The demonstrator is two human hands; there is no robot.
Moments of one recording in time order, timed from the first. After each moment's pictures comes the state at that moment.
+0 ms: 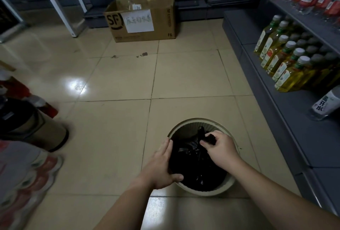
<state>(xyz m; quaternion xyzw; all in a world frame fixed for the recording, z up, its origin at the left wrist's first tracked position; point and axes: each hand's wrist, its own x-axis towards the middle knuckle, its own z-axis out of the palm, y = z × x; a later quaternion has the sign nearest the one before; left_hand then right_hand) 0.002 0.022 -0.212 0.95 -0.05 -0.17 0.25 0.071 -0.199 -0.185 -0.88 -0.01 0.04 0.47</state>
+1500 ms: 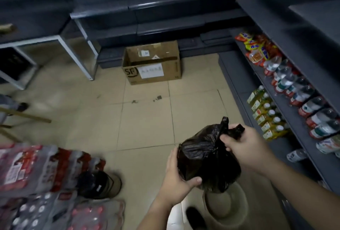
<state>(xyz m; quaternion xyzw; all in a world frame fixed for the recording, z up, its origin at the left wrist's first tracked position) 0.113 0.156 0.361 0.81 0.07 -0.11 0.57 0.191 -0.064 0.470 -0.83 0.06 0.09 0.55</state>
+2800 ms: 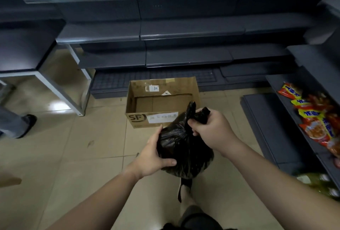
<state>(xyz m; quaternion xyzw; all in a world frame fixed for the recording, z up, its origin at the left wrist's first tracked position) 0.832 0.514 0.411 0.81 0.02 -0.20 0.56 0.874 0.299 0.527 -0.80 0.00 0.10 0.59</state>
